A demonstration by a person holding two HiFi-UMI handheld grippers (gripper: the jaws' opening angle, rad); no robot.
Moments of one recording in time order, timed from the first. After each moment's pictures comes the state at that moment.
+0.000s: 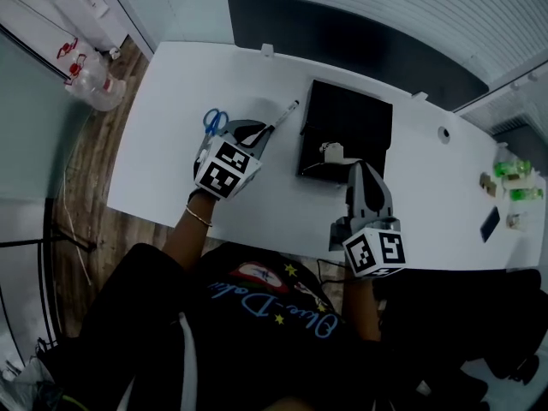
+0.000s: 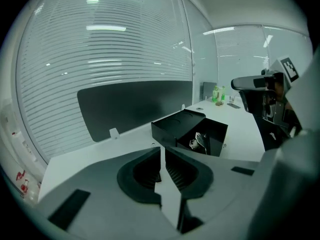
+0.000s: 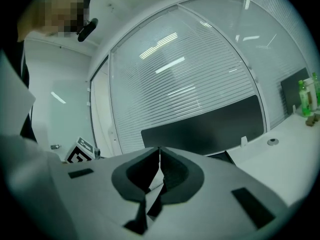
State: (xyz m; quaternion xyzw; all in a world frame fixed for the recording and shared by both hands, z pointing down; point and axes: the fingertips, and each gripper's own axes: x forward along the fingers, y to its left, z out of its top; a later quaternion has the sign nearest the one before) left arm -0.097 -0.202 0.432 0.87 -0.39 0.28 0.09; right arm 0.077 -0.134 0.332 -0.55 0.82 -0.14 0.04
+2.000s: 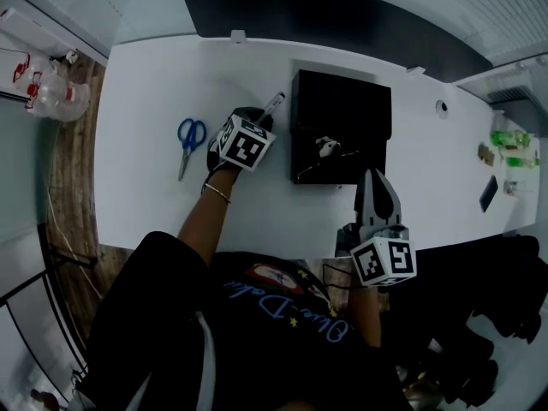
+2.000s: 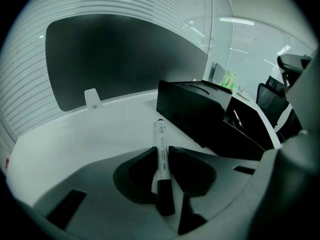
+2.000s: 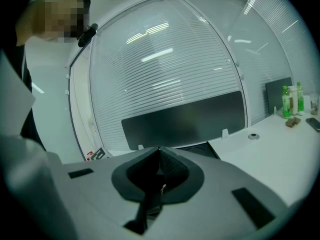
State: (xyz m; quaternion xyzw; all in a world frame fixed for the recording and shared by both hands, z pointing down) left arm -0.061 -0.286 0.565 0.85 -0.34 0.36 0.20; right arm 0.098 -0.158 0.362 -0.63 0.75 -0.18 -0.03
